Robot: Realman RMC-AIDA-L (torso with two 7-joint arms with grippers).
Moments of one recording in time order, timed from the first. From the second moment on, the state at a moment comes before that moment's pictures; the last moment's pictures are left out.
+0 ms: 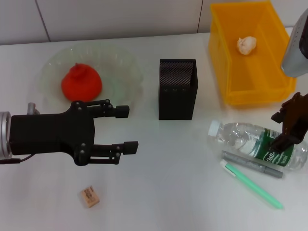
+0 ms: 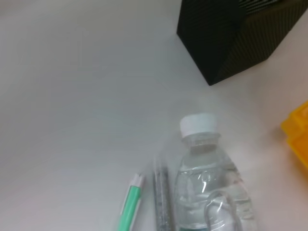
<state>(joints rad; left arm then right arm) -0.44 -2.07 1.03 0.90 1.74 1.74 -1.39 0.51 2.08 -1.16 -1.53 -2.73 -1.81 2.13</state>
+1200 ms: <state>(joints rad) -0.44 -2.07 1.03 0.90 1.74 1.74 -1.38 0.52 2.08 -1.21 -1.43 -2.78 -1.72 2.16</state>
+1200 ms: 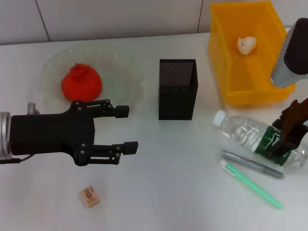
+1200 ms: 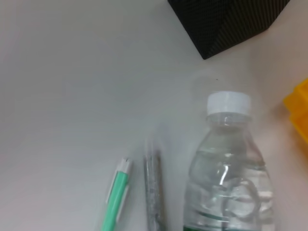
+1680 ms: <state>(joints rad) -0.44 -2.07 1.03 0.90 1.74 1.74 -1.36 0.53 2.08 -1.24 -1.37 -2.79 -1.67 2.18</state>
